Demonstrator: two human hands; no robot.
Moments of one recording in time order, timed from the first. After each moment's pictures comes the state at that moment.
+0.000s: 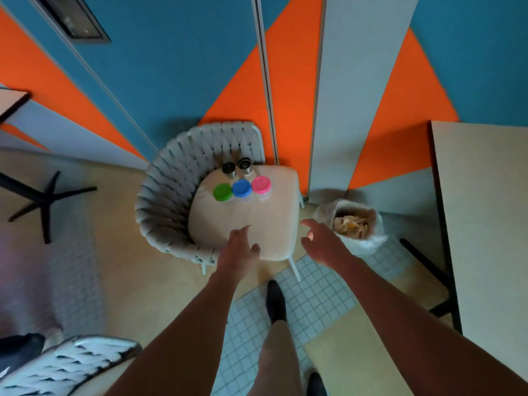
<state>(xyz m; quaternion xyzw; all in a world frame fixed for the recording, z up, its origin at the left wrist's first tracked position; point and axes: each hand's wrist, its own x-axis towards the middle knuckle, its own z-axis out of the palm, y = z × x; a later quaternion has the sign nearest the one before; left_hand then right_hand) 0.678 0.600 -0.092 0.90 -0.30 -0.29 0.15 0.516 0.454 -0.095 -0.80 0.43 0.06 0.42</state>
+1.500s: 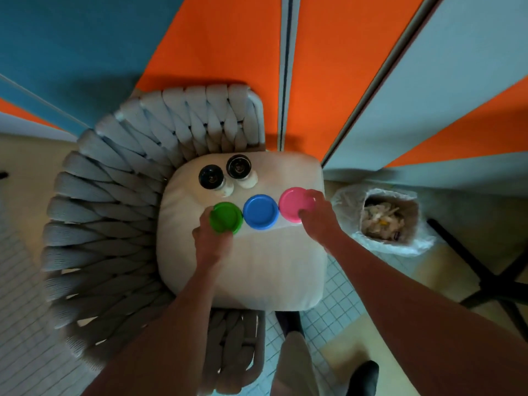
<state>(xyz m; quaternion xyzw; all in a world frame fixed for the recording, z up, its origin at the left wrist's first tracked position) 0.951 0.436 -0.308 0.89 -0.07 -0.35 0.28 0.782 0.278 -0.308 -0.60 0.61 -0.01 0.53</state>
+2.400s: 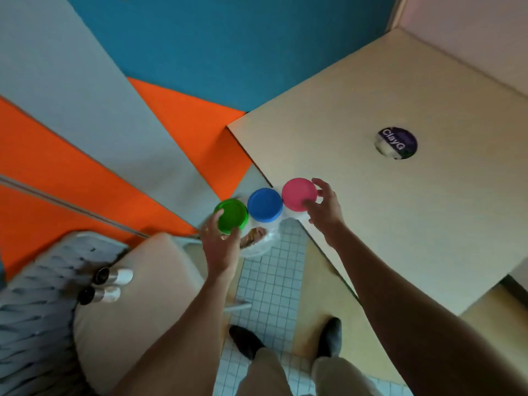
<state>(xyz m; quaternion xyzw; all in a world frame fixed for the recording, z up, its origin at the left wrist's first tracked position) 0.520 0.337 -0.089 0.73 -0.46 -0.36 0.34 0.284 0.306 -0.074 -0.35 0.72 -0.38 0.47</state>
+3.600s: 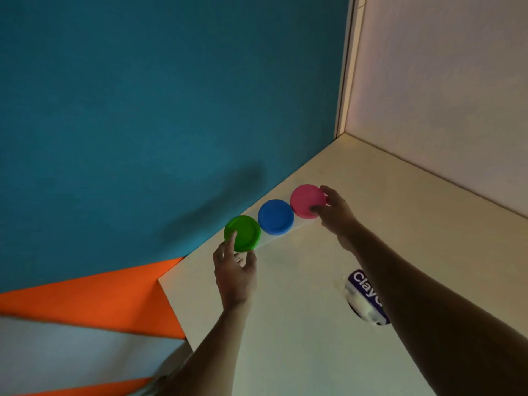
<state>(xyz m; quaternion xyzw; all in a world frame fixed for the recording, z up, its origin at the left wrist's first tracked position) 0.263 -0.007 -0.094 0.65 -0.57 -0.29 0.41 0.027 -0.050 -0.059 -0.35 0.71 -0.43 0.44</state>
